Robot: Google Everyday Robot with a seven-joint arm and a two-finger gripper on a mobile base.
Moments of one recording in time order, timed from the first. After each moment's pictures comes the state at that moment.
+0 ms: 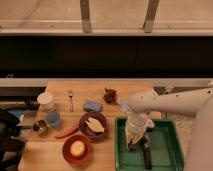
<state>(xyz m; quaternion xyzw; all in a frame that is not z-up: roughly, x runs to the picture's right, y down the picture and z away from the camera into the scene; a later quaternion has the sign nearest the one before) 0.145 0.263 0.734 -0.35 0.29 0.66 0.60</state>
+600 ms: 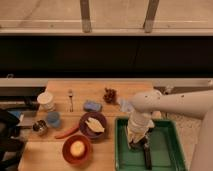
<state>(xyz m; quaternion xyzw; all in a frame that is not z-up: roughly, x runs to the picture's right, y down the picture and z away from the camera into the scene) 0.150 0.257 0.729 -0.35 0.28 0.67 0.59</state>
